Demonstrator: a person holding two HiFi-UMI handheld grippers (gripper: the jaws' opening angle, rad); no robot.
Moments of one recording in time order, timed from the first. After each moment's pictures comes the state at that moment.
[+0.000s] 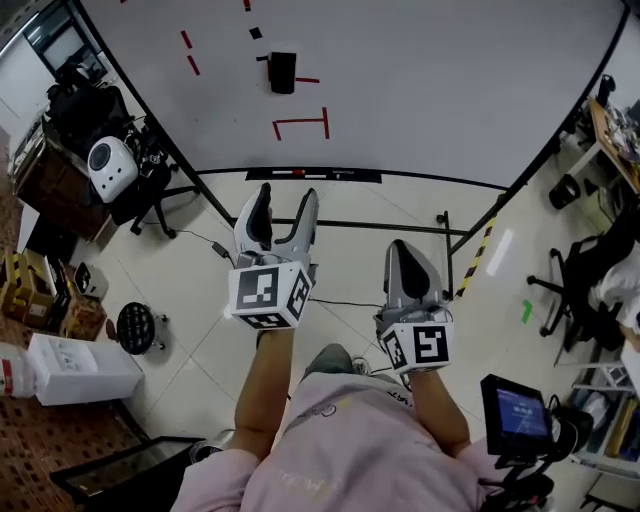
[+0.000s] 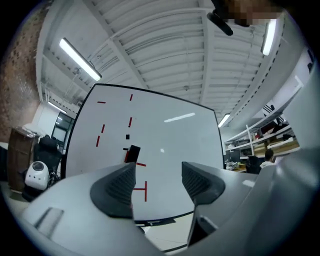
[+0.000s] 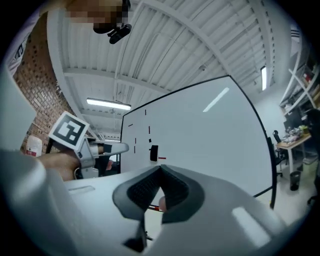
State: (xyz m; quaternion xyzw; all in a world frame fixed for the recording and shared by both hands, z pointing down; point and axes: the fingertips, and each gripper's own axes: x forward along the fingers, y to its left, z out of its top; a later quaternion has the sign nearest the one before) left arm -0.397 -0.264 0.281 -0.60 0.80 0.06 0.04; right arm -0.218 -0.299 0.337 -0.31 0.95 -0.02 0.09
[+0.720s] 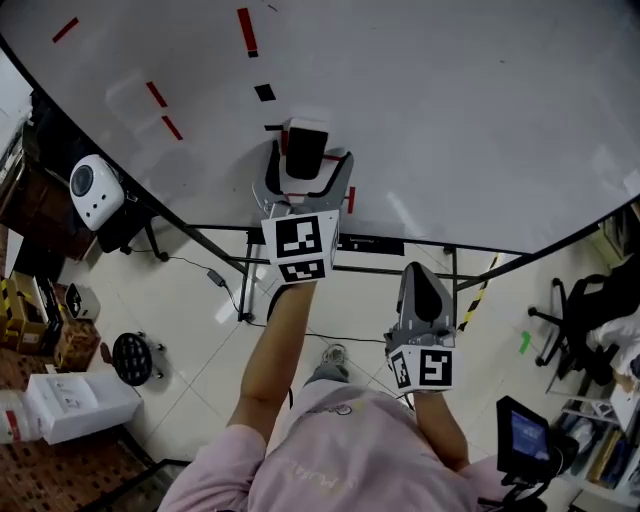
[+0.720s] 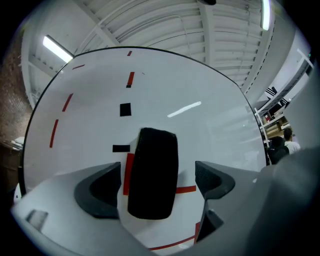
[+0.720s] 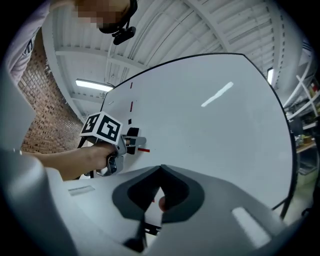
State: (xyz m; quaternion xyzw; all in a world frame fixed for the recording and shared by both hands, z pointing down) left arm -0.602 -0.525 0.281 -0.58 0.81 0.00 0.07; right arm -0.374 -0.477 0.355 -0.35 0.94 -0.01 0.03
